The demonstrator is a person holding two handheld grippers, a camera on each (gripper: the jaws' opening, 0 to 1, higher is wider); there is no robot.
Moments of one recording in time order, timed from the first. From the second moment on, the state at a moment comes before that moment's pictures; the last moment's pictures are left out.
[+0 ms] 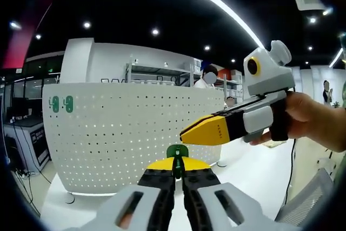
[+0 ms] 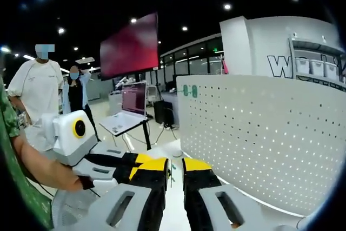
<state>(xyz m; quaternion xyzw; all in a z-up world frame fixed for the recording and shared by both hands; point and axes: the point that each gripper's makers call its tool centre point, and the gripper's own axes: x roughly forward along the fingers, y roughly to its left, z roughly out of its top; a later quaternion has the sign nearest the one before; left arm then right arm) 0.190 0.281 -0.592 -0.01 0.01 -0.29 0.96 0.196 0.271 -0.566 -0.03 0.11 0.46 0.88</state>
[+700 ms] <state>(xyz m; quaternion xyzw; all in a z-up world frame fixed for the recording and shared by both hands) 0.194 0.283 -0.594 -0.01 0.01 -0.28 0.96 0.210 0.249 -0.551 -0.02 0.08 0.43 0.90</state>
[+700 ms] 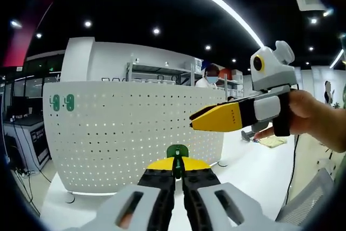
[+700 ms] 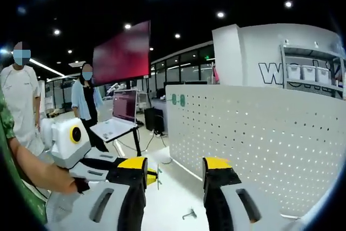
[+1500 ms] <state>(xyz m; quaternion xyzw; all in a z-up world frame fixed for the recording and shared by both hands) 0.206 0.301 -0.591 -0.01 0.01 -0.26 0.96 0.203 0.224 -0.523 -0.04 0.03 0.39 0.92</state>
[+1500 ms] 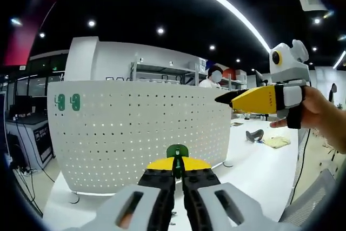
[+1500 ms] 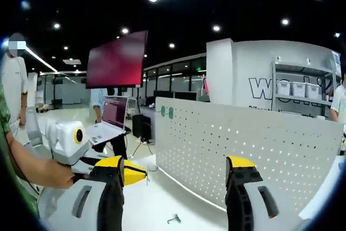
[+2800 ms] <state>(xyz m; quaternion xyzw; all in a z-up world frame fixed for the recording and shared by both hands) 0.299 0.398 -0.512 0.00 -0.07 -0.14 0.99 0.213 0.204 -0.515 -0.02 0.03 0.38 0.93</state>
